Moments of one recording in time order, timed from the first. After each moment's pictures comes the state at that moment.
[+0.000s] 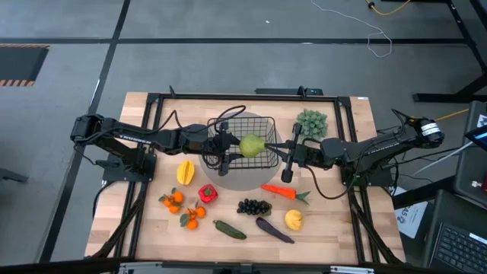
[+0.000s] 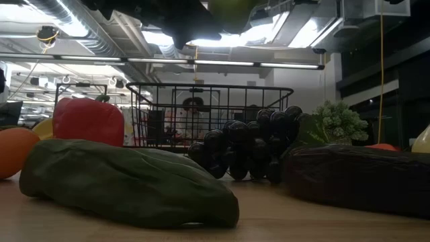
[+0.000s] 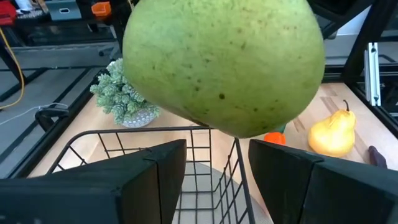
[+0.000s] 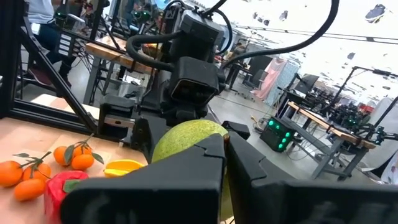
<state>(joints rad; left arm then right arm) 0.01 1.35 0.82 0.34 -0.09 0.04 0.23 1.19 0.71 0.56 0.42 -0.39</state>
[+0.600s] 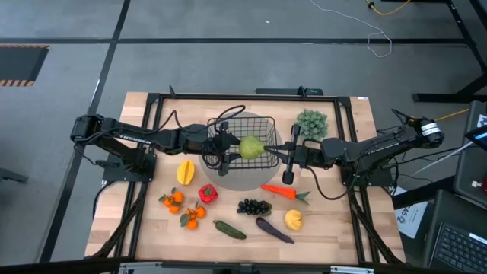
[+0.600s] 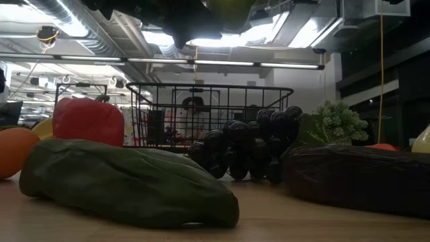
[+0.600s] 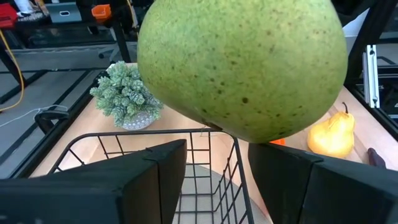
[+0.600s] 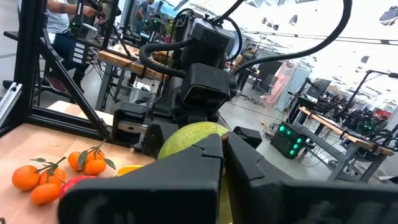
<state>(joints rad) 0.01 1.35 0.82 0.35 -0.09 0.04 0.23 1.19 0.71 0.57 0.37 -0.37</state>
